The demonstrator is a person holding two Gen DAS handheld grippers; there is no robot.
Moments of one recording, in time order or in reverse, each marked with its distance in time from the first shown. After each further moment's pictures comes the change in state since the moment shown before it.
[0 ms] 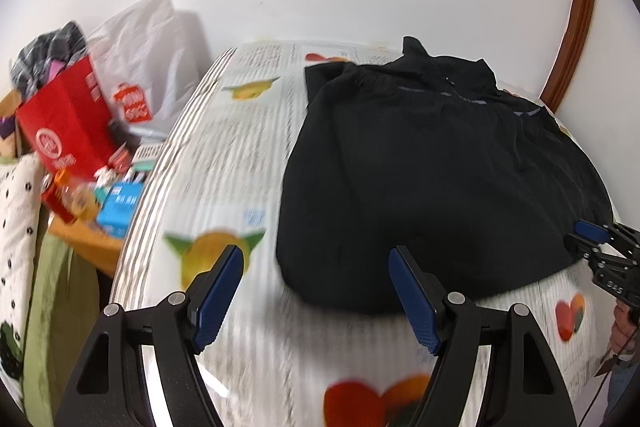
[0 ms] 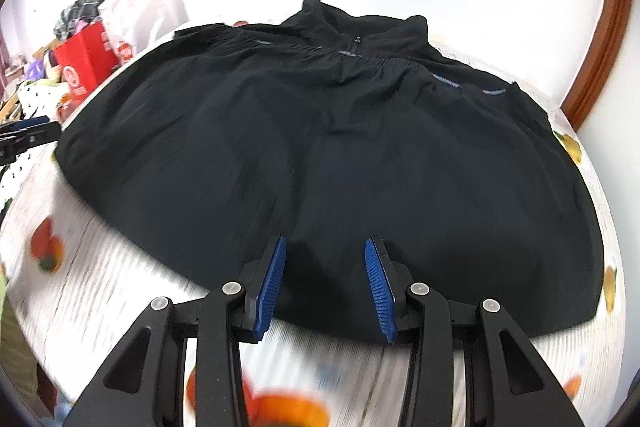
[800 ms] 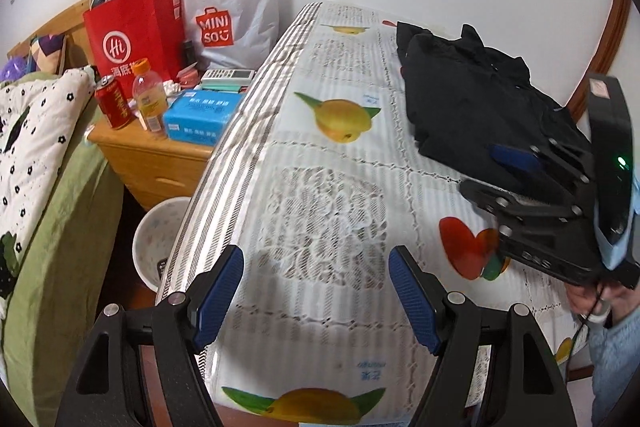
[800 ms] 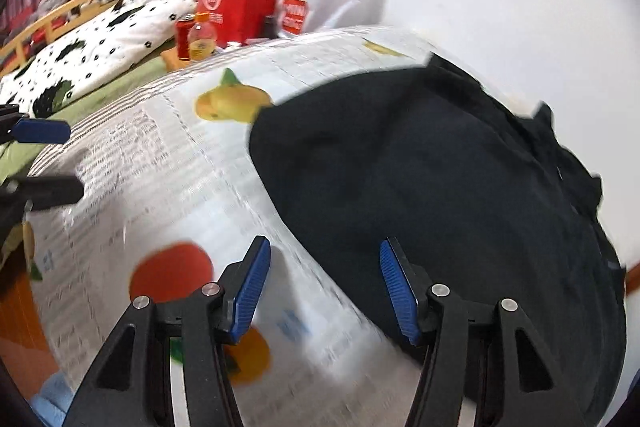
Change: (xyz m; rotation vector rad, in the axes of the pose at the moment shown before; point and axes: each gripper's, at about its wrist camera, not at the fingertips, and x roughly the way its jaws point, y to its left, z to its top) left arm -0.045 0.084 -0.100 -0.169 0.056 0.038; right arm 0.022 0.232 0.026 -0.494 -0.066 0.142
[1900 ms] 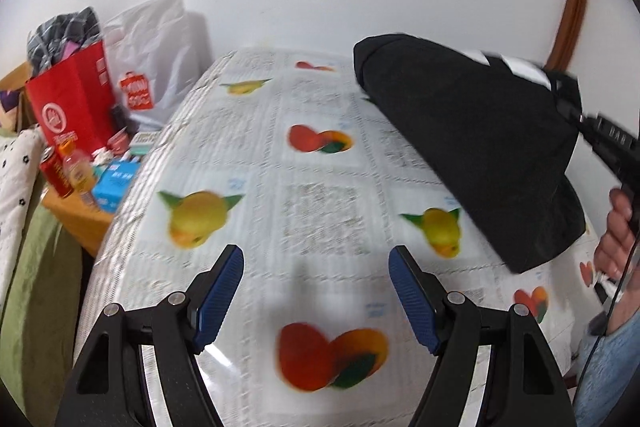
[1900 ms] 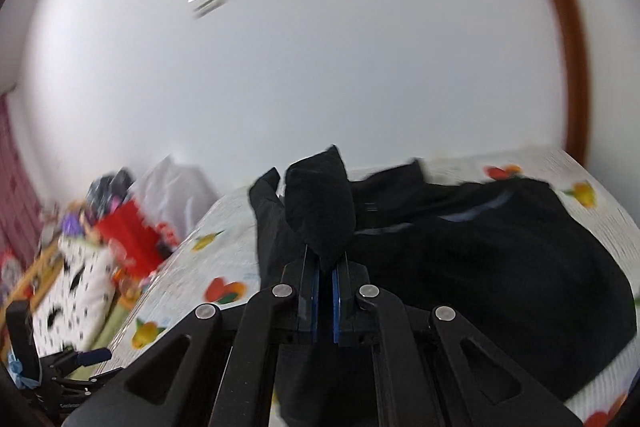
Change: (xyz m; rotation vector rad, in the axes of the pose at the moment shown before) left arm 0.003 -0.121 0.054 0.109 -0.114 -0.112; right arm -0.122 -0.244 -0.065 0.777 -0.446 -0.115
